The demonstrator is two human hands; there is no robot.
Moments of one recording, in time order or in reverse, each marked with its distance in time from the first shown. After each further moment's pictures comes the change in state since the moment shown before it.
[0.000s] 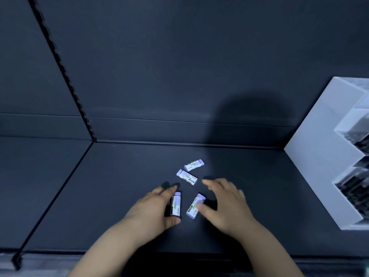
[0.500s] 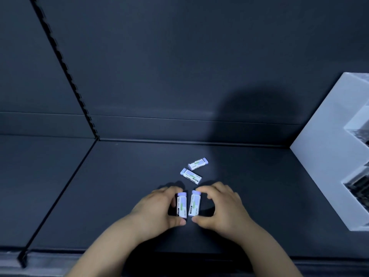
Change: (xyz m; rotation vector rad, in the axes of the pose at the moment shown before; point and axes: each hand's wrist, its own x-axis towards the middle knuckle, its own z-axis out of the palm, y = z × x) left_hand 0.004 -0.003 -0.005 -0.055 0.010 0.044; right_hand 0.001 -0.007 0.011 0.078 -0.040 -0.072
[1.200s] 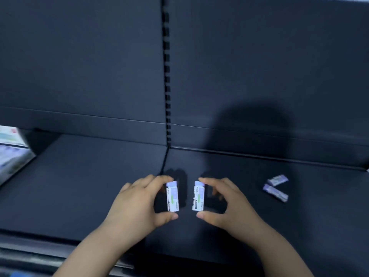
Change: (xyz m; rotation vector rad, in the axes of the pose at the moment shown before) left_hand -0.109 -0.167 -0.120 0.171 0.399 -0.018; right_hand 0.059 -0.180 0.060 0.362 0.022 -0.153
